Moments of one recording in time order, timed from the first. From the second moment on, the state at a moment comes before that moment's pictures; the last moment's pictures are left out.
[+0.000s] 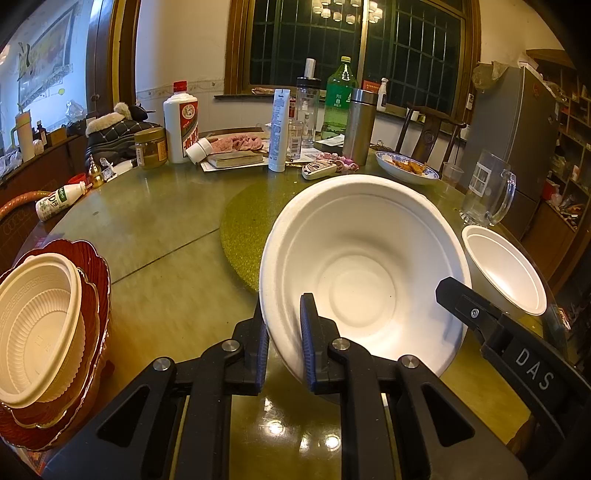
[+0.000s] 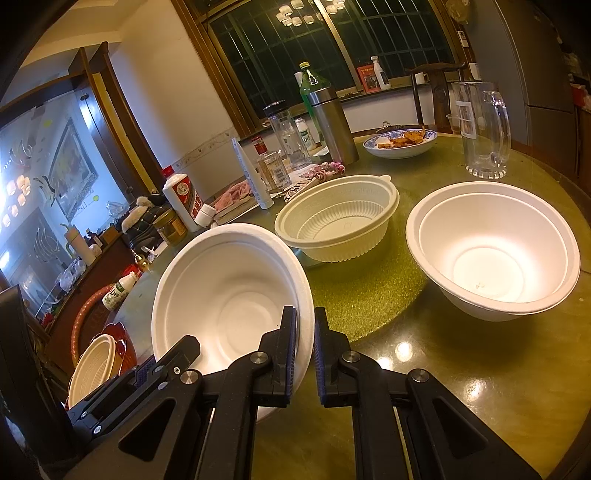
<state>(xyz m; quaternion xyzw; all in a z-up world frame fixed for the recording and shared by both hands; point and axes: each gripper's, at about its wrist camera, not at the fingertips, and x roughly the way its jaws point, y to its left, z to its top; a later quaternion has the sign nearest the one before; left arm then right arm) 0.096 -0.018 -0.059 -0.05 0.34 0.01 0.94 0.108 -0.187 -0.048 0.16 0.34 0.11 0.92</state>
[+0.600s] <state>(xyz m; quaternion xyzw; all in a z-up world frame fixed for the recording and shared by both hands) 0.095 -0.017 -0.057 -0.05 0.33 0.01 0.94 0.107 -0.188 -0.046 0.16 0.34 0.11 0.92</state>
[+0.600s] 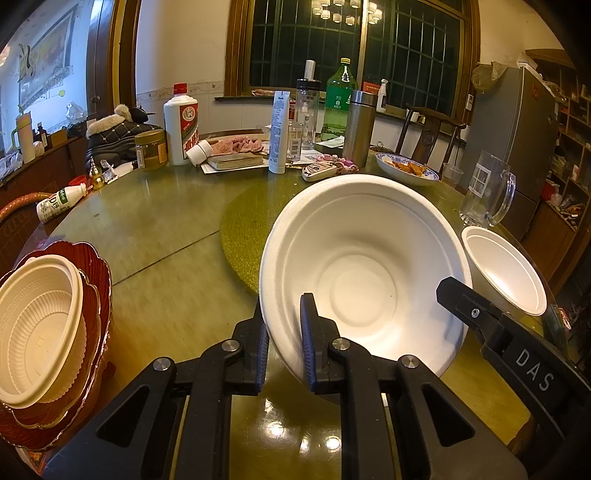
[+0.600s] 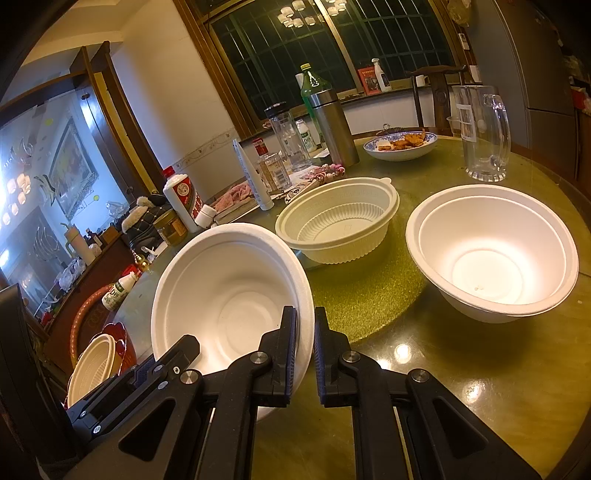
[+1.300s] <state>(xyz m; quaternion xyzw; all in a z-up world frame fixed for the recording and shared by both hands) 0.093 -0.016 -0.050 -0.04 0.33 0.02 0.94 0.108 -0.188 -0.041 0.16 0.33 0.11 0.92</state>
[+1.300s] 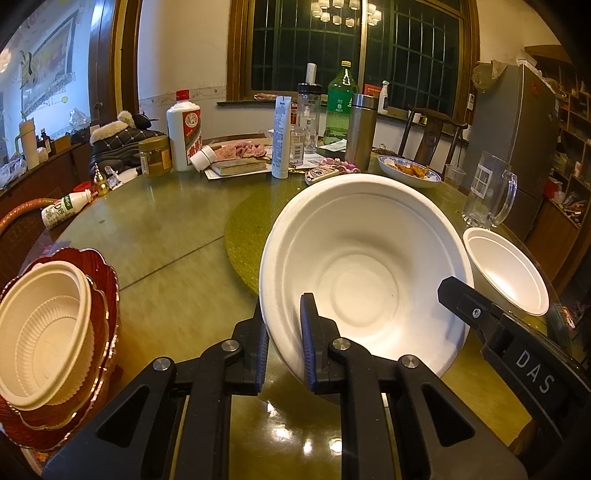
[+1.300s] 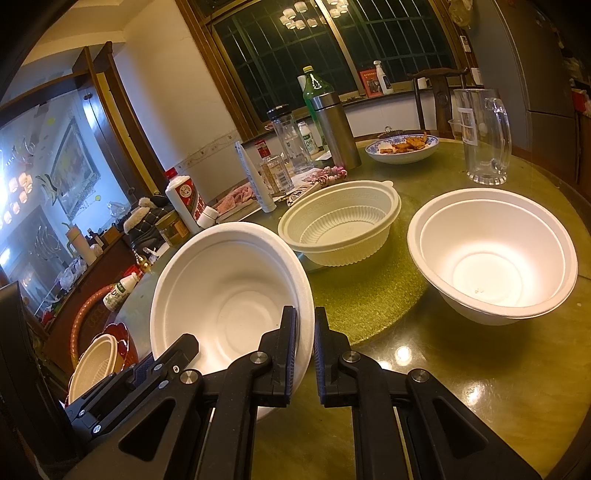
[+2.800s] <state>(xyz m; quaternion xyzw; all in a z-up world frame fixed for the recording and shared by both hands) 0.065 0.012 -0.033 -0.05 0.32 0.05 0.94 0.095 -0.150 -0.022 0.12 0.33 0.13 0.93</state>
